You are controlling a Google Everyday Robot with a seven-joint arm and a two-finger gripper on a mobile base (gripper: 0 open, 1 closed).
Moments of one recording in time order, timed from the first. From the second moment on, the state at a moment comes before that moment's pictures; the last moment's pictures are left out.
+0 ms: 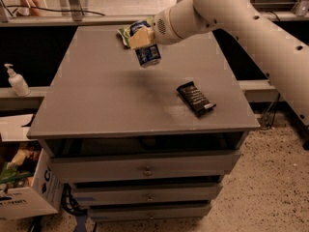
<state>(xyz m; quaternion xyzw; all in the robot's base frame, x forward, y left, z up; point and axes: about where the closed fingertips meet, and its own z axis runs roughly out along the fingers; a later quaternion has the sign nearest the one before) 0.705 0.022 0.924 -0.84 -0.28 -0.37 0.28</state>
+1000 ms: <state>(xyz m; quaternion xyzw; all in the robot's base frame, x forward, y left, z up) 0.707 0.024 0.929 -0.78 -0.35 -0.43 0.31</state>
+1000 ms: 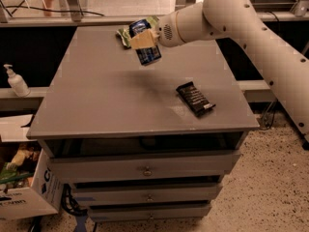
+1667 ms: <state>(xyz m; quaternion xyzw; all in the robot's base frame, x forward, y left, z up) 0.711 0.013 0.927 -0.70 -0.43 -0.46 0.33</state>
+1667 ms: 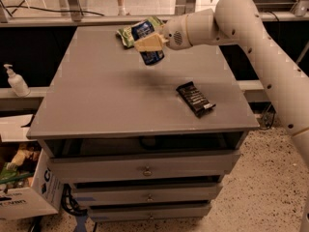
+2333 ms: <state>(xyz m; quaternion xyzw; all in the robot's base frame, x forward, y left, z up) 0.710 0.002 0.926 -0.66 -0.47 -0.47 0.36</state>
